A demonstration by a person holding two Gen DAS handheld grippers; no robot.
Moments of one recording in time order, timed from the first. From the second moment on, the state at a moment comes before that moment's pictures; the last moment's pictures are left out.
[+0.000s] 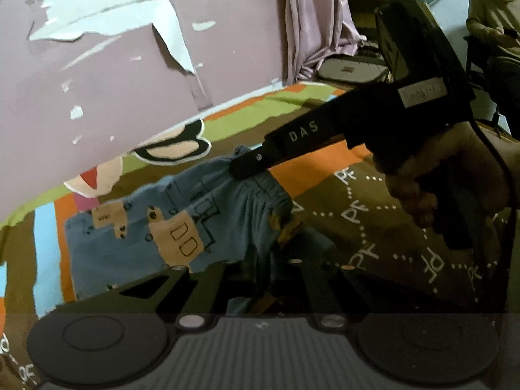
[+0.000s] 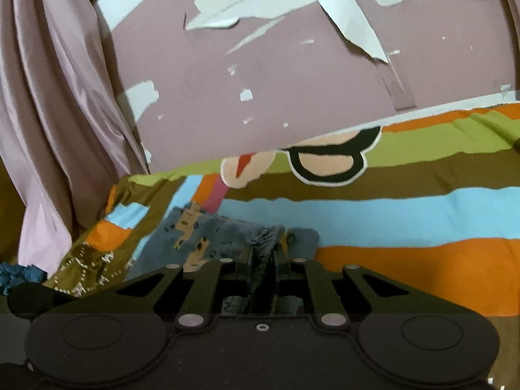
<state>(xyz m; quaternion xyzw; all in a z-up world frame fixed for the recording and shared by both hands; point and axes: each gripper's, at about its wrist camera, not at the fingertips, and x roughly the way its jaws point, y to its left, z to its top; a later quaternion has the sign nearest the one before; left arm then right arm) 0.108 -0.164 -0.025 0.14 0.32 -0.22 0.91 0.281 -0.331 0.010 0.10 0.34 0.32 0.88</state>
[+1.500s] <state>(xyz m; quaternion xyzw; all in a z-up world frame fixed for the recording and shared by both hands) 0.130 -0.060 0.008 0.01 0.32 -0.10 0.94 0.212 -0.275 0.005 -0.16 0.21 0.35 0.90</state>
